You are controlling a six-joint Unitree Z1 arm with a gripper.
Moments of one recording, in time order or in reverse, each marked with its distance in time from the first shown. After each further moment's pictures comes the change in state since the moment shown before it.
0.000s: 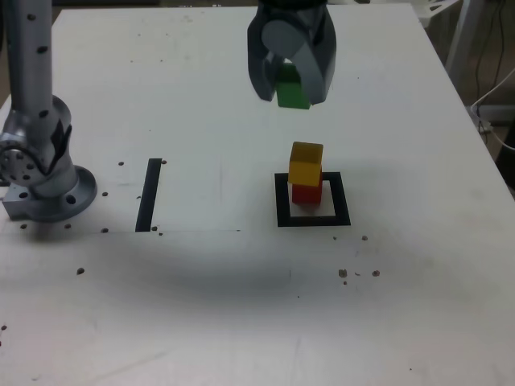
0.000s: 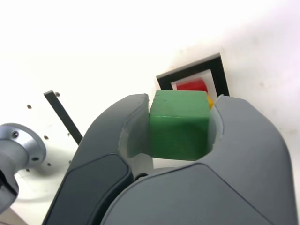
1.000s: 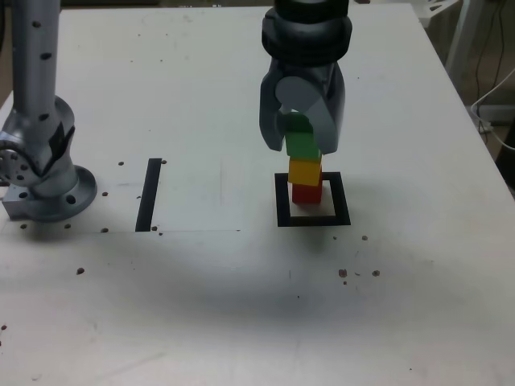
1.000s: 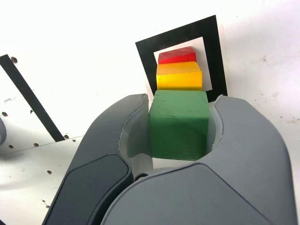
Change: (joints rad) arm -0.103 0.062 0.069 -0.098 -0.042 -0.152
